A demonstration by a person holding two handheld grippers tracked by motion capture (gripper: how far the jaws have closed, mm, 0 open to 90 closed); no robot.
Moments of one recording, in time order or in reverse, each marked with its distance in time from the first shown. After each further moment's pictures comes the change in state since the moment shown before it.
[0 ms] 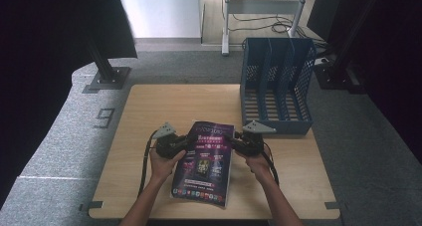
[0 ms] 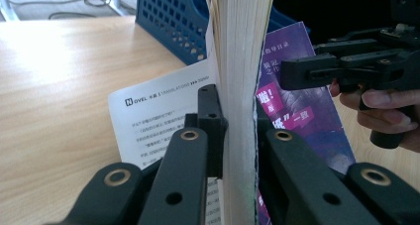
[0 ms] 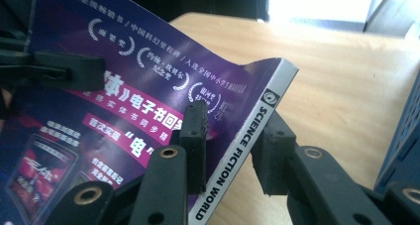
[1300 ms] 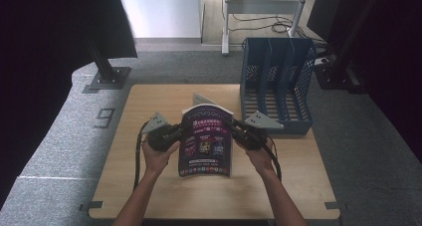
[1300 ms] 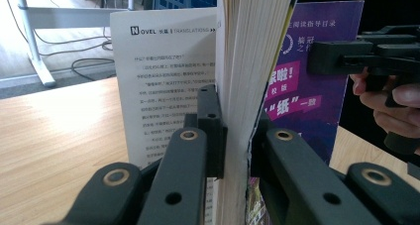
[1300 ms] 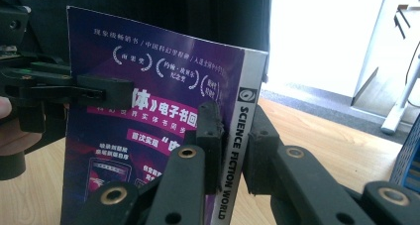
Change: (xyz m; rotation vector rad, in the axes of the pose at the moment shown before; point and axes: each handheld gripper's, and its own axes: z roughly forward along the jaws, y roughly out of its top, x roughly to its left) left arm -0.012 0.041 -0.029 -0.118 0.040 0.071; right arm 0.028 0.051 -0.032 -0.198 0.012 -0.143
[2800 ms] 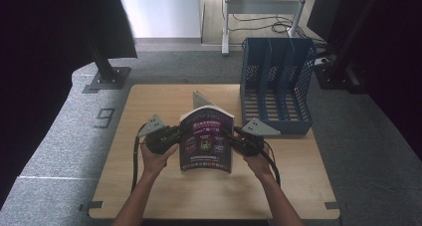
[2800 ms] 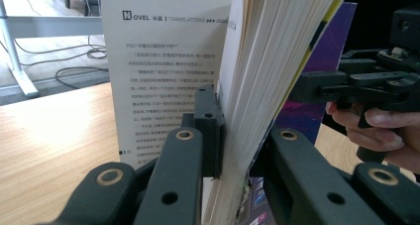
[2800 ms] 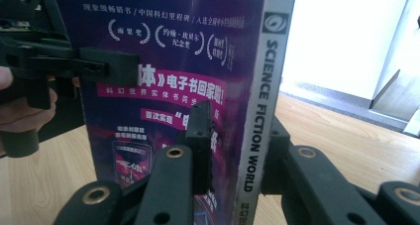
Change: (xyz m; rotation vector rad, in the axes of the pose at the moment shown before) left arm 0.000 -0.005 -0.007 -0.025 -0.059 0.017; right arm 0.006 -0.021 0.004 -0.005 0.056 -0.004
